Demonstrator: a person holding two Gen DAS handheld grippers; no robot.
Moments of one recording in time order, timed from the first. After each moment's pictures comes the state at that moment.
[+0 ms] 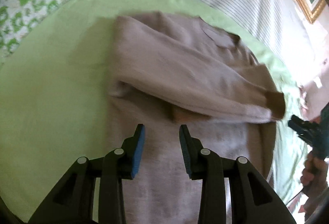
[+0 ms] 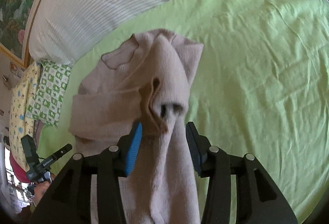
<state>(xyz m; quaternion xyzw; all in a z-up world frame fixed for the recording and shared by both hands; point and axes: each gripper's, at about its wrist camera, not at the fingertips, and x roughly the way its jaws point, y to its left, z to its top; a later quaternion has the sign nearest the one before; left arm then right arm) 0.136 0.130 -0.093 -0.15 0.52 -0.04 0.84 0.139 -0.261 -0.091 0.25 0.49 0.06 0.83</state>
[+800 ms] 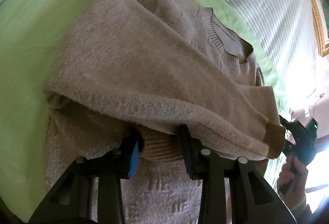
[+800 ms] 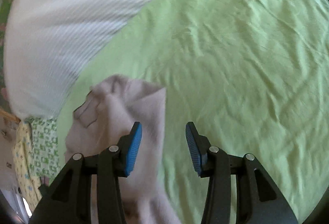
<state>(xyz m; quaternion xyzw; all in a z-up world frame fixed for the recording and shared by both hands) 0.210 0.112 -0.145 -0.26 0.53 -0.03 0.81 0.230 -0.329 -0.131 0.36 0.46 -0.04 0.81</state>
